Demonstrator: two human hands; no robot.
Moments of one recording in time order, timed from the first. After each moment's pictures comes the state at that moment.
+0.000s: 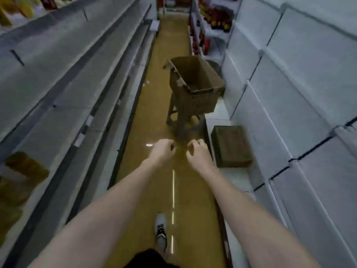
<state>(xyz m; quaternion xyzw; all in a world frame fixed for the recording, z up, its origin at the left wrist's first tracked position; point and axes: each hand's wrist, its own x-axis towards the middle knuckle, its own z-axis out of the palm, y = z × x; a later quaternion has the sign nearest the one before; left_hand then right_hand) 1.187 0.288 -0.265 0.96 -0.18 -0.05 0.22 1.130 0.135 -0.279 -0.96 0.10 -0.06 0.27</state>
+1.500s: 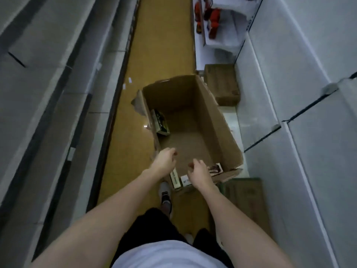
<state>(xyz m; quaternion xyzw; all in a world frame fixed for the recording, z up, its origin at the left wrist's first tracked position) 1.939 -0.046 -0.389 0.93 -0.19 -0.22 0.22 1.861 -0.194 -0.413 -0.91 0.19 0.19 0.31</state>
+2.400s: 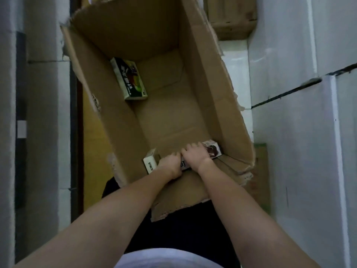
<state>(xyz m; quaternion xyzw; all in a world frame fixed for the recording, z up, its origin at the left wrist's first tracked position) 1.935 -0.153 -0.613 0.84 -0.19 -0.50 0.03 1.926 -0.279 -0.596 -0.91 -0.12 0.40 0.00</state>
